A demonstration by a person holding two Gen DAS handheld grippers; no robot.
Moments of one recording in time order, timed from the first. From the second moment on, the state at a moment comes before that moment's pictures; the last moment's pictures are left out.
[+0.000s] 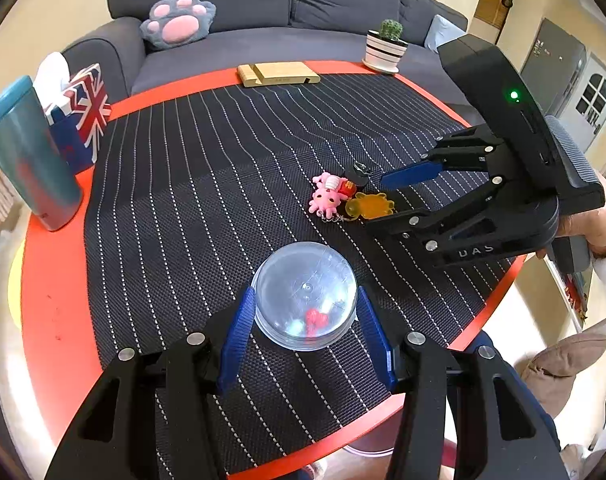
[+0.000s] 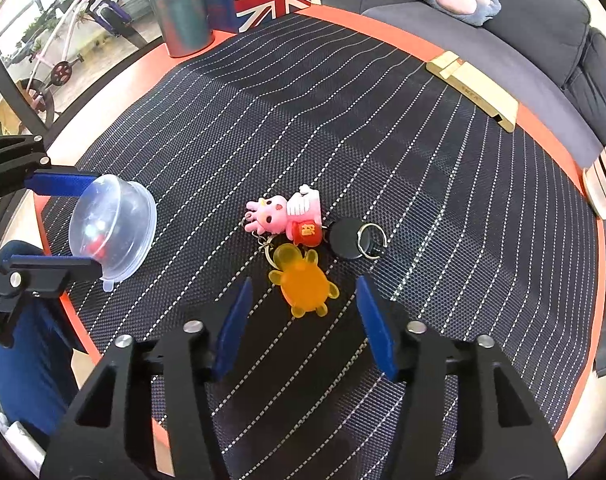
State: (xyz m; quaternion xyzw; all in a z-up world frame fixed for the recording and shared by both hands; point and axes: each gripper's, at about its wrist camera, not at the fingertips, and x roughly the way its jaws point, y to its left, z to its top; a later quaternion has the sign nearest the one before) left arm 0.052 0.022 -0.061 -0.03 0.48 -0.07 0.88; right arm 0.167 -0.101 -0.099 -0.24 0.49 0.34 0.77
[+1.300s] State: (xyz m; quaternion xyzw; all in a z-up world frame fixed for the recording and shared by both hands) left arm 0.025 0.002 -0.027 -0.02 0.44 -0.09 0.89; right arm 0.085 -0.155 -0.018 -0.18 0.41 0.37 0.82
